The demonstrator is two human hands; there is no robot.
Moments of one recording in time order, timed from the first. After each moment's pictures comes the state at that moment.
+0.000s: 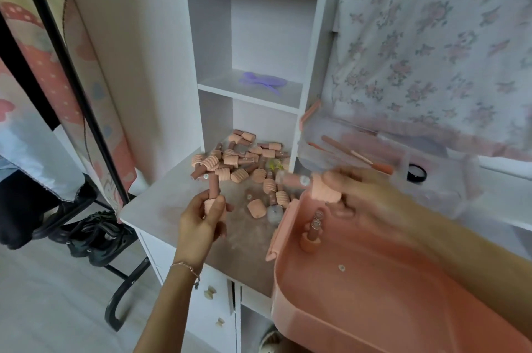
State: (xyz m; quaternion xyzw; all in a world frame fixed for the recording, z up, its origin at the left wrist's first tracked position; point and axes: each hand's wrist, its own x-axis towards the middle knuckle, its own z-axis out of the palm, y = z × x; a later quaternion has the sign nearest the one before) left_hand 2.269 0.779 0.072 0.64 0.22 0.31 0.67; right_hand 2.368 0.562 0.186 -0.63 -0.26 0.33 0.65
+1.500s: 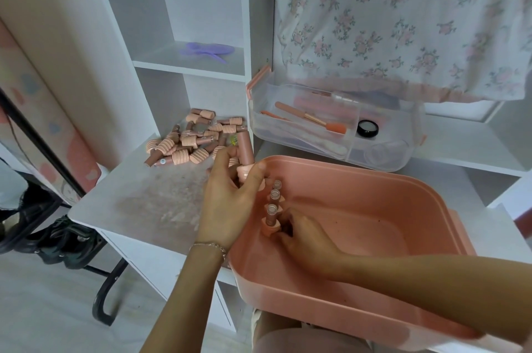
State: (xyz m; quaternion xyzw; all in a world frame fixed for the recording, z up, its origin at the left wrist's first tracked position) left_hand 2.290 0.670 0.129 0.75 0.12 0.25 0.60; right_hand 2.347 0.539 0.041 -0.88 -0.30 0.09 0.35
